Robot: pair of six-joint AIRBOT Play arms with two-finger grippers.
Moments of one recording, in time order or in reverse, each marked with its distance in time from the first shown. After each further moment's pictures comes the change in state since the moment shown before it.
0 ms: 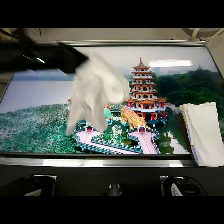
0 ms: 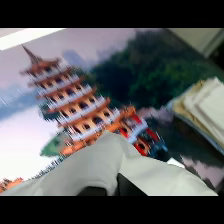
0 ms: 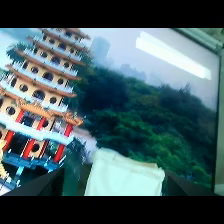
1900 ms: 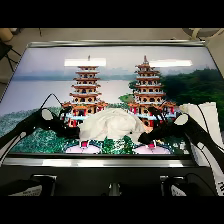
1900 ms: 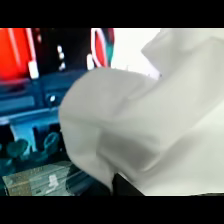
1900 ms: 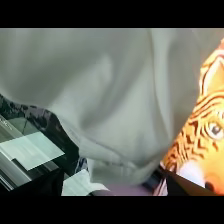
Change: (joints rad) left arm 0.299 -0.097 -0.931 -0.013 0.003 -0.092; right arm 0.143 -0.382 -1.020 0.611 -0.421 -0.190
